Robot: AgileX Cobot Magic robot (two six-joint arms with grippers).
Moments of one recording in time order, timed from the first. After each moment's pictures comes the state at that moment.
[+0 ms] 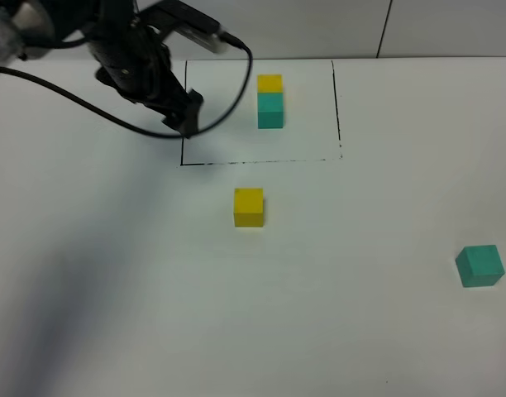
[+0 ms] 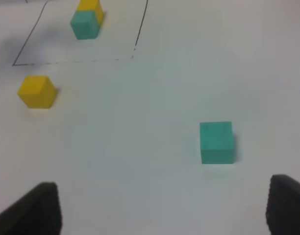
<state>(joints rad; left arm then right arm) -0.29 2.16 -1.88 -0.07 1.02 0.40 0.08 0.00 -0.49 0.18 1.05 0.02</state>
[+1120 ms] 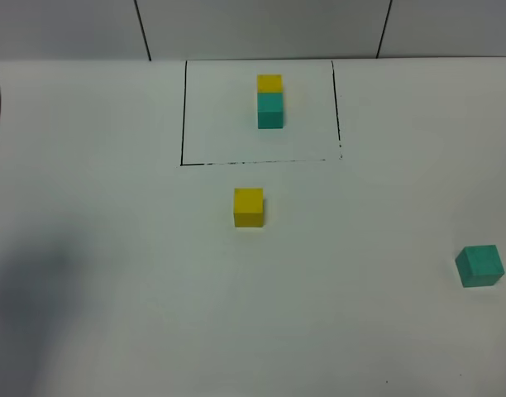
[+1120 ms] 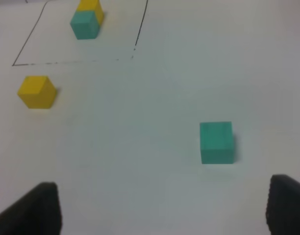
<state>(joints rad) -0.12 1.04 -0.96 0.13 1.12 -0.06 0.08 0.00 -0.49 0.18 1.05 0.02</state>
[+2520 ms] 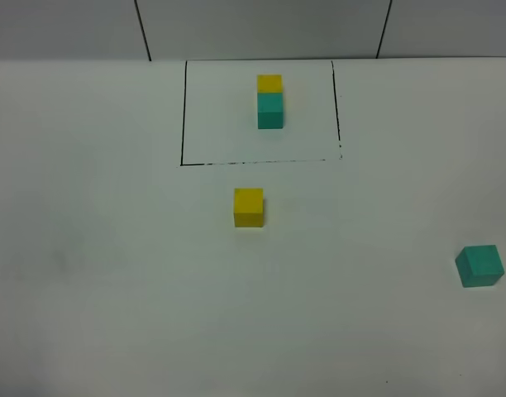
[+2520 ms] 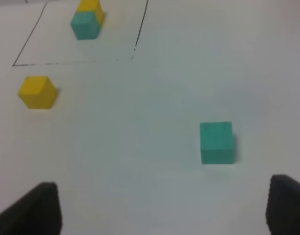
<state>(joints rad) -0.12 0.00 -0.50 -0.02 1.05 0.05 0.08 0.00 -0.49 0.18 1.05 0.02</state>
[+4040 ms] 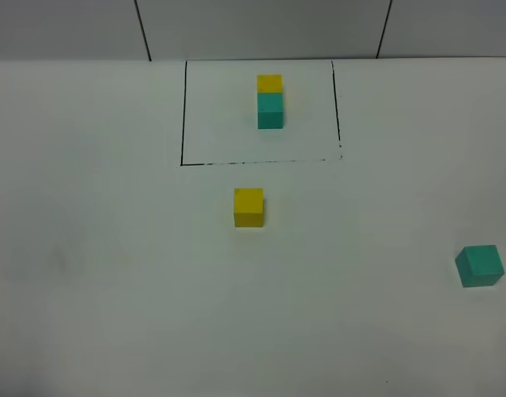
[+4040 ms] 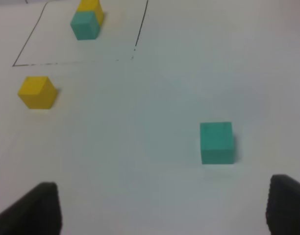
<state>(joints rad) -0.02 0.00 -0.50 -0.05 1.05 -0.03 0.08 0.00 -0.49 0.18 1.05 0.02</state>
